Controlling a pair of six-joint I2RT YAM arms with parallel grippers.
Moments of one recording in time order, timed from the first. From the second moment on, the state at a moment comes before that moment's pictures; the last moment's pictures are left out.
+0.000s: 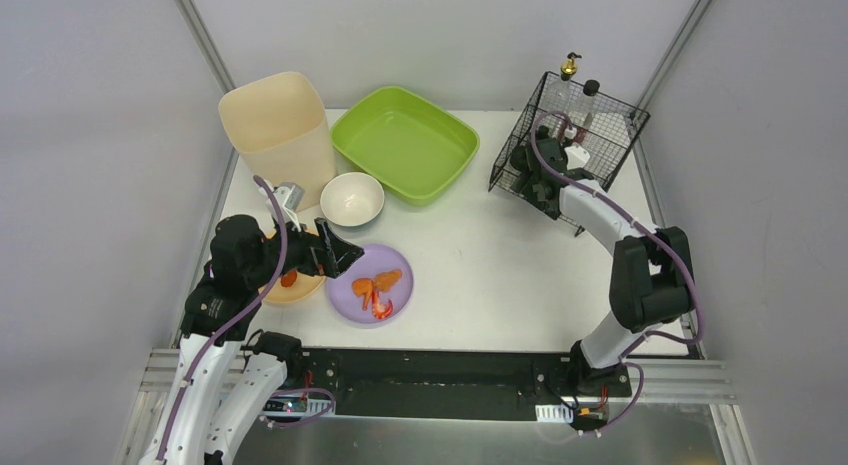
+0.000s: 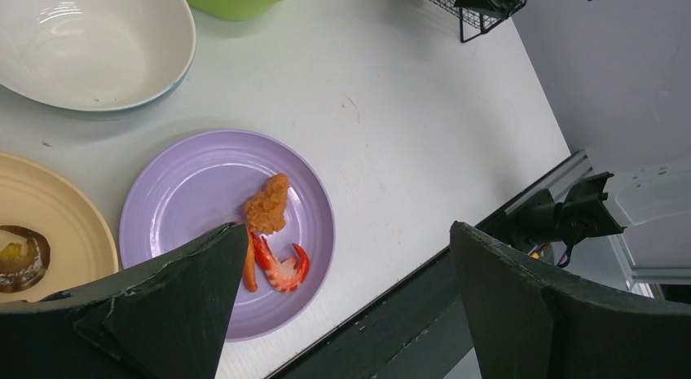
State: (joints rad) left arm -0.21 0.54 0.81 -0.65 0.47 -0.40; right arm 0.31 1.63 1.14 -0.49 0.40 0.84
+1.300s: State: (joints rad) left arm -0.21 0.59 0.81 -0.69 0.20 -0.40; right arm 0.72 1.42 1.29 -0.64 0.23 0.83
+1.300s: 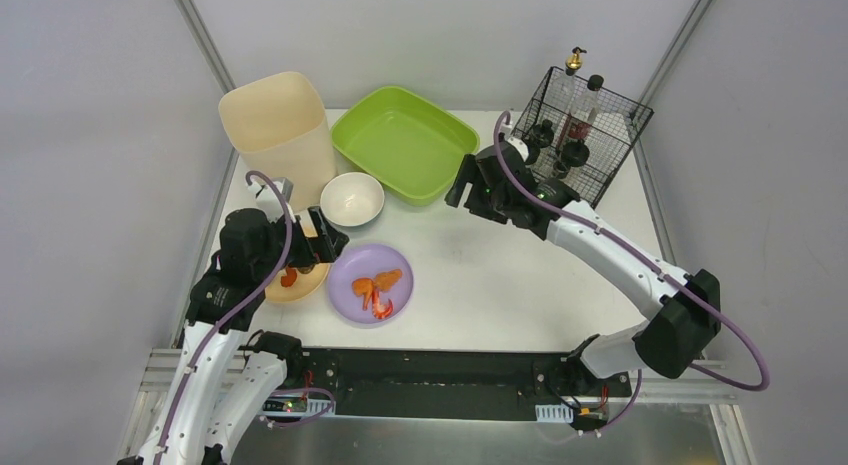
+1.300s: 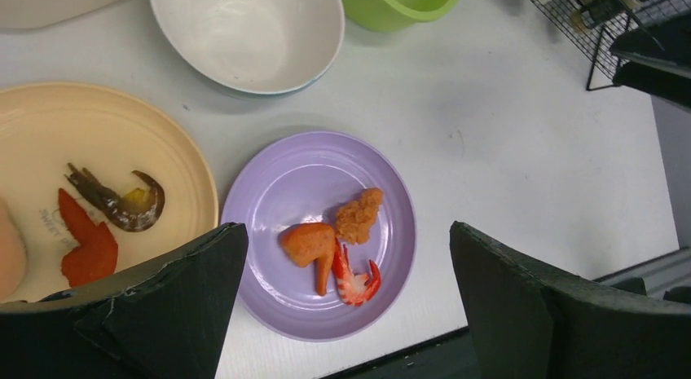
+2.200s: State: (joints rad) left arm -0.21 0.41 0.80 -0.82 -0.37 -0.53; right arm 0.95 1.97 1.58 -0.43 0.22 1.06
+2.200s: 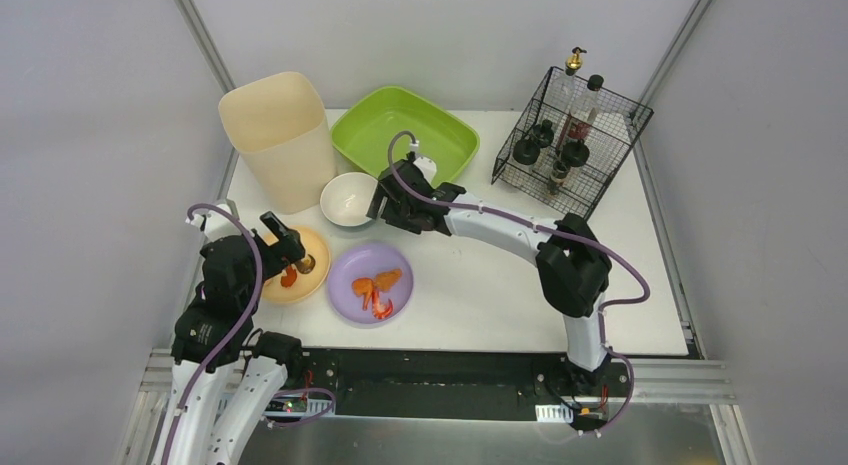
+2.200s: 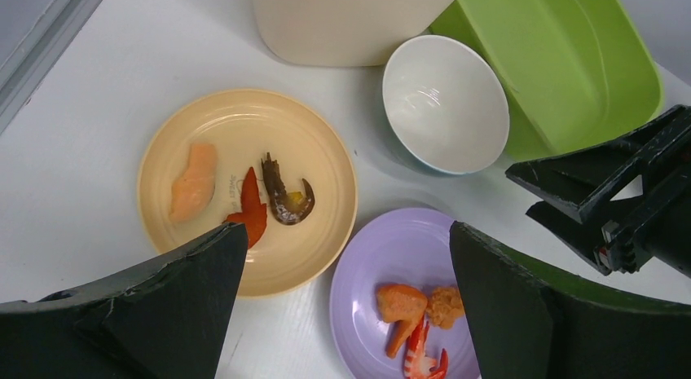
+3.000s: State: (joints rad) left arm -0.21 0.43 0.80 -0.82 -0.27 -0.53; right arm 0.72 2.00 1.90 -0.67 0.20 0.50
